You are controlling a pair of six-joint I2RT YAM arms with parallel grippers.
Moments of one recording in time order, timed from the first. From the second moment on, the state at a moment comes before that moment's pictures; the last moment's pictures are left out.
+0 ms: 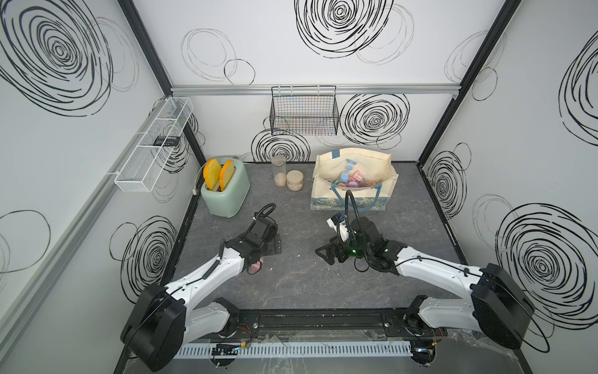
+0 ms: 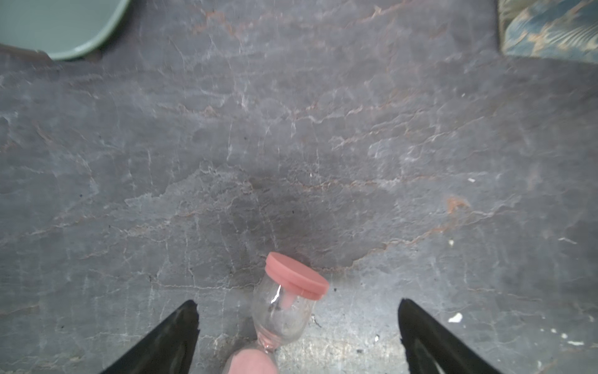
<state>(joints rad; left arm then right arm) -0.48 1.19 0.62 -0.47 -0.25 -0.54 0.79 1.27 0.61 0.01 -0.32 0.34</state>
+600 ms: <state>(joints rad) -0.48 1.33 0.56 -0.41 -0.26 -0.58 0.80 1.32 0.61 0.04 -0.30 0.36</state>
